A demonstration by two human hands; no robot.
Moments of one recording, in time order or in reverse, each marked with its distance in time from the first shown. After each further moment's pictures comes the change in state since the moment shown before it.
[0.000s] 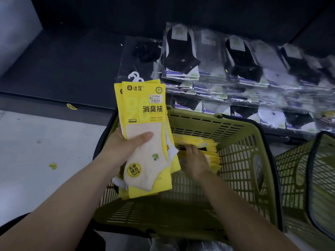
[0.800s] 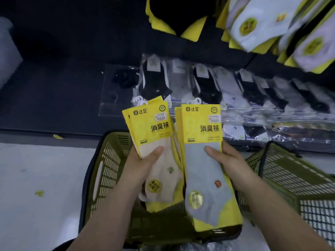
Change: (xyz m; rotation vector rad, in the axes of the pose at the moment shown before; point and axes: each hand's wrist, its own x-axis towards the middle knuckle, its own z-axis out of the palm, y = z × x) left_hand -0.044 0.056 0.070 -0.129 -0.071 0.006; right_hand -0.127 0.010 -0.200 1.360 0.085 -0.024
